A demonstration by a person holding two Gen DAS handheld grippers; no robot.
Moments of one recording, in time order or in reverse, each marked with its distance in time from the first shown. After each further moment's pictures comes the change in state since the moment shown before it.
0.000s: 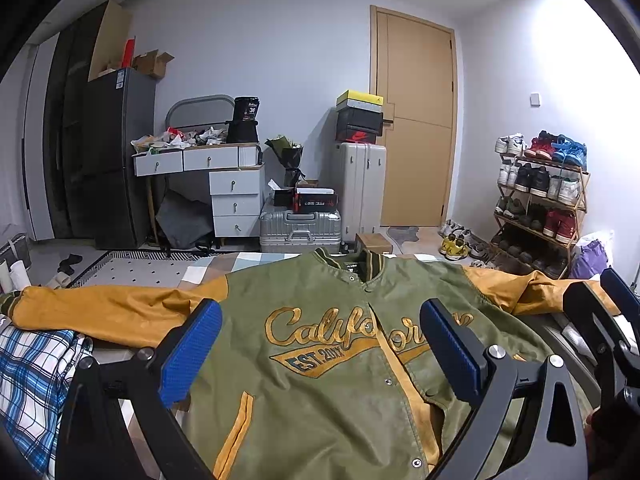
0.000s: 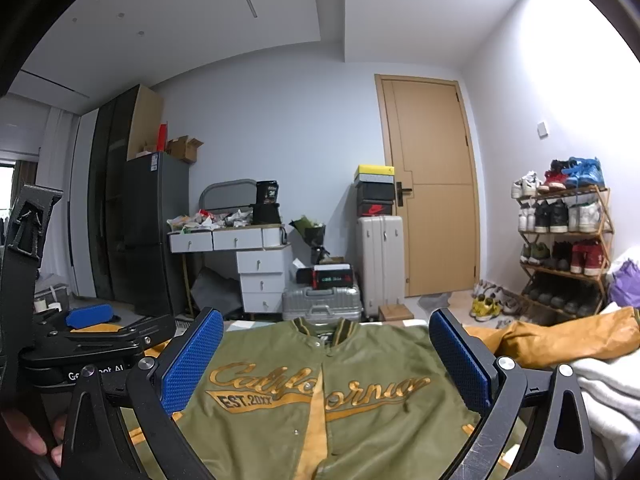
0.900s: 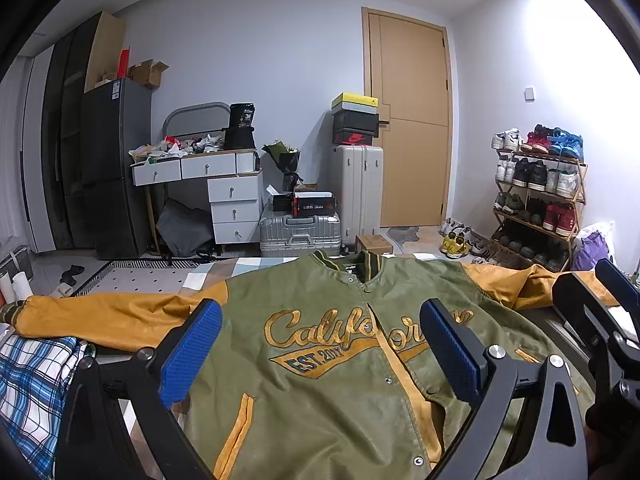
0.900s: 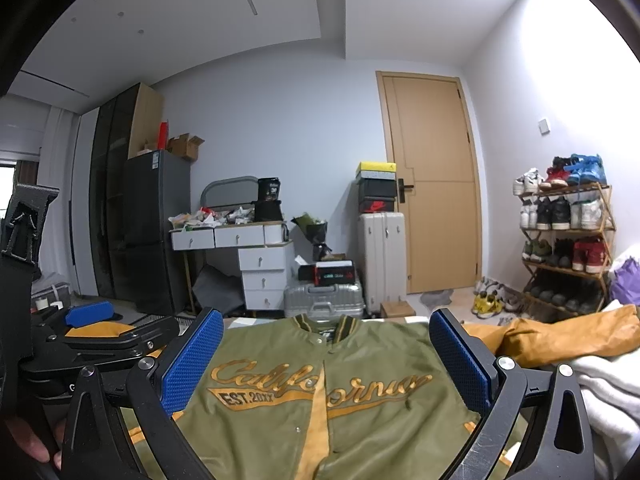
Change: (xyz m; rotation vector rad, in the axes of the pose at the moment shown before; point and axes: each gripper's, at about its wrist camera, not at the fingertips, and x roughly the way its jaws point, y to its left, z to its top) left arm -0.002 -0.008 -0.005 0.037 -0.017 0.010; right arm 0.002 0.000 -0.002 0.004 0.010 0.006
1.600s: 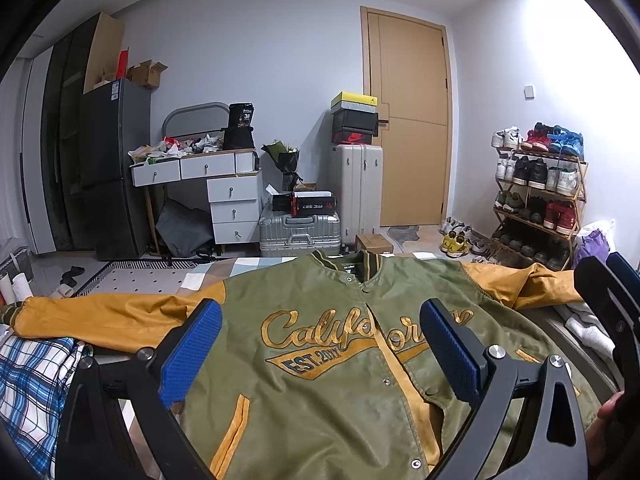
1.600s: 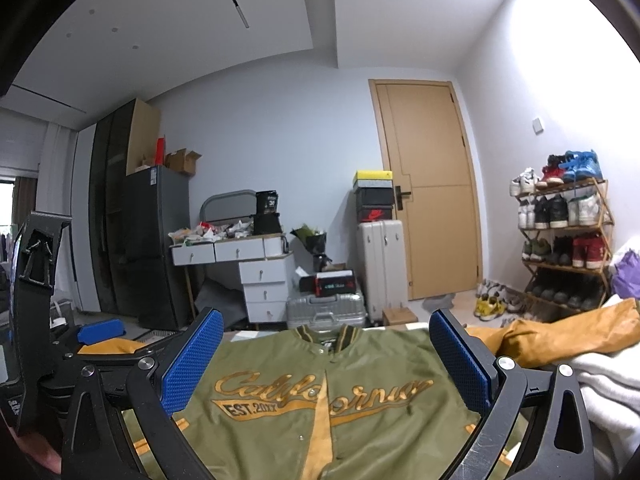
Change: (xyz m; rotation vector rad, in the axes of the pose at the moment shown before) left arm 0.002 -0.007 0.002 0.009 0.004 0.005; right arm -0.009 -0.006 0.004 0.038 -0.037 0.003
